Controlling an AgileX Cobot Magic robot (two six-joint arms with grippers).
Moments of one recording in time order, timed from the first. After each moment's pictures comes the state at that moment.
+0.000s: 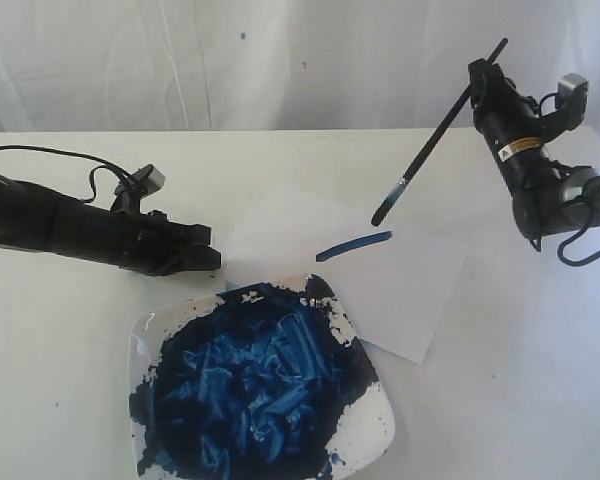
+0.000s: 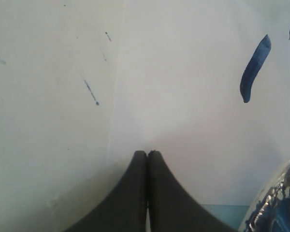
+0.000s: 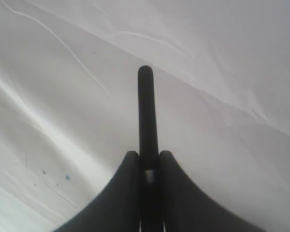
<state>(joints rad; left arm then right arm) -0.20 2.15 -1.18 -1.56 0.69 1.36 0.13 2.53 -1.64 -0.21 -1.19 1.23</state>
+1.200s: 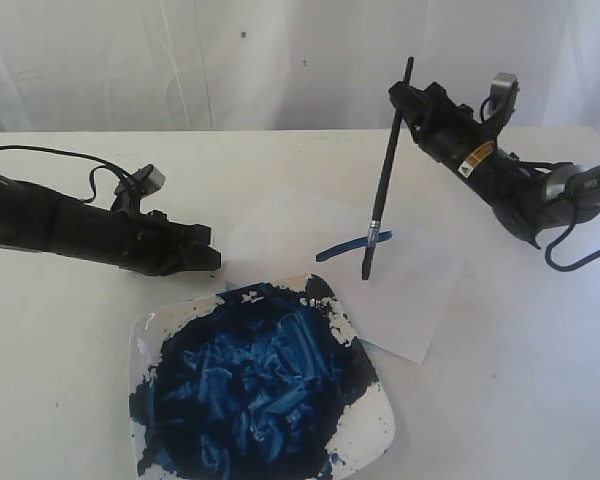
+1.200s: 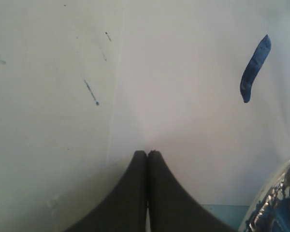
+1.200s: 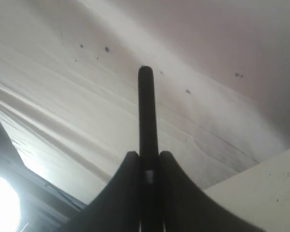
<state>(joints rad) -0.20 2.15 -1.18 -1.56 0.69 1.36 0.18 2.52 -1.64 -0.64 -1.20 1.48</state>
